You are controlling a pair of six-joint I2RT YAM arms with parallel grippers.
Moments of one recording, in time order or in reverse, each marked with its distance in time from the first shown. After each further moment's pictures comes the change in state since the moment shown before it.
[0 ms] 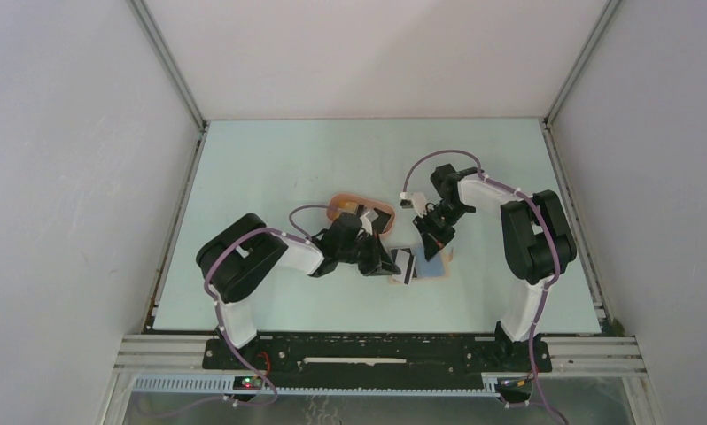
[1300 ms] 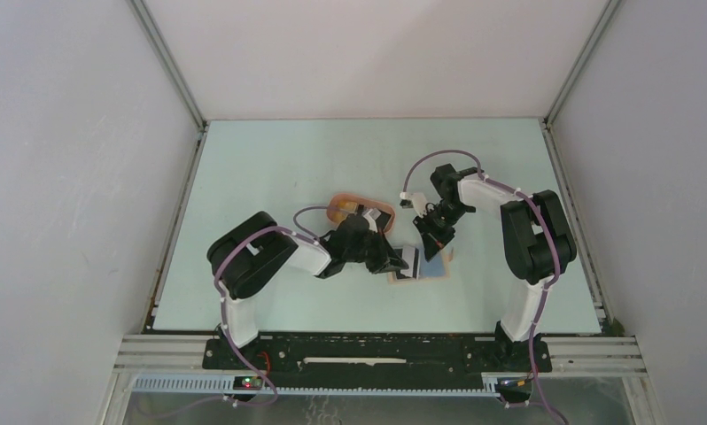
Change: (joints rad) left arm -0.035 0.060 0.037 0.076 -0.090 -0.104; right arm 0.000 0.000 0.000 0.000 -0.001 0.002
